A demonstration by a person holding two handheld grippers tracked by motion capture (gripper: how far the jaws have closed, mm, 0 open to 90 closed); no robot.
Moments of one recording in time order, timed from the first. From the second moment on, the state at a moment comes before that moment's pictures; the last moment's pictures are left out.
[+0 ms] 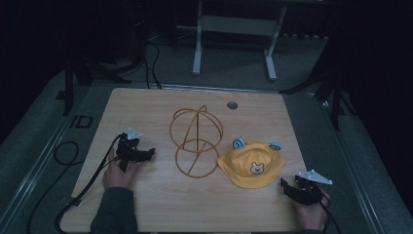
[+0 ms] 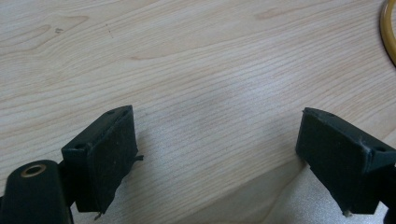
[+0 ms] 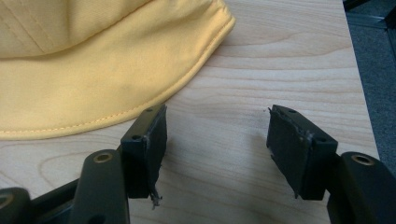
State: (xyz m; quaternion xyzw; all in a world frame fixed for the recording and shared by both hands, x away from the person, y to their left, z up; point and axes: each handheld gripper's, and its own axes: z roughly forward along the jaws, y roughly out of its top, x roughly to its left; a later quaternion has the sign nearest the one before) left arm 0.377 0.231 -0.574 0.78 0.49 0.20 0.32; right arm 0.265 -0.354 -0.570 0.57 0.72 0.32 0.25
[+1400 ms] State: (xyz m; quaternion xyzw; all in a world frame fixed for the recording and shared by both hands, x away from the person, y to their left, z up) left arm 0.377 0.231 -0.574 0.78 0.49 0.20 0.32; right arm 0.284 -0.360 -0.553 0.53 0.79 0.26 0.17
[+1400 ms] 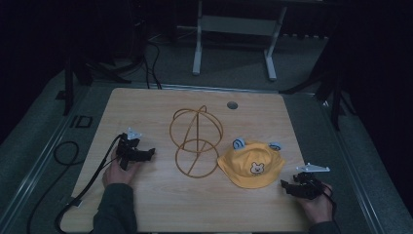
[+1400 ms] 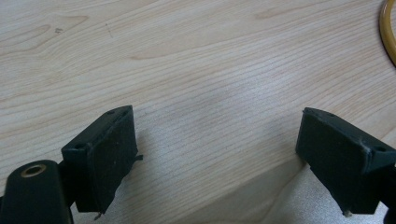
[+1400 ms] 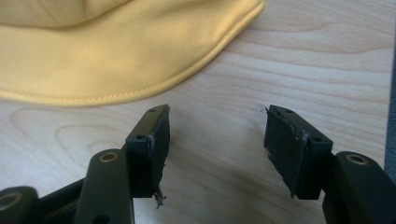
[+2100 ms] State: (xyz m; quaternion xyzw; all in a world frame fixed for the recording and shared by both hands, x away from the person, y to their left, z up) left arm 0.377 0.231 -0.574 0.78 0.49 0.21 0.32; right arm 0.285 -0.357 -0.524 0.45 0.85 0.22 0.16
